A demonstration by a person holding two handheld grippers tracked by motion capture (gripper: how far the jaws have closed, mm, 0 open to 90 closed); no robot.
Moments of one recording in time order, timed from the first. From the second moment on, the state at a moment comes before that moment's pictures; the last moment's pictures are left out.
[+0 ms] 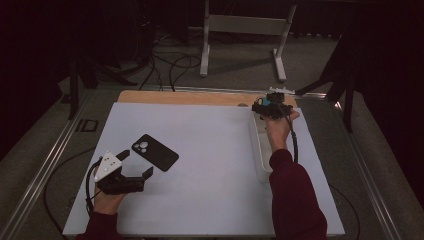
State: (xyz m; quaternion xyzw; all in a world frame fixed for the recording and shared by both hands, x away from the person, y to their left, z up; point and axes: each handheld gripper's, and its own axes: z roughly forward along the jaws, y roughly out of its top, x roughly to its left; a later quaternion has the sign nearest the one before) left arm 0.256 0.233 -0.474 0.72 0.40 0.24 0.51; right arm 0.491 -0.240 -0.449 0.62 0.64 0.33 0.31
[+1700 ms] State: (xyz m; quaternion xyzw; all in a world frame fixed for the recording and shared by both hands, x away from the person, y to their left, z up) left arm 0.262 0.231 -0.478 0.73 0.41 0.24 0.50; right arm 0.341 -0.229 -0.420 0.46 0.71 0.49 0.23
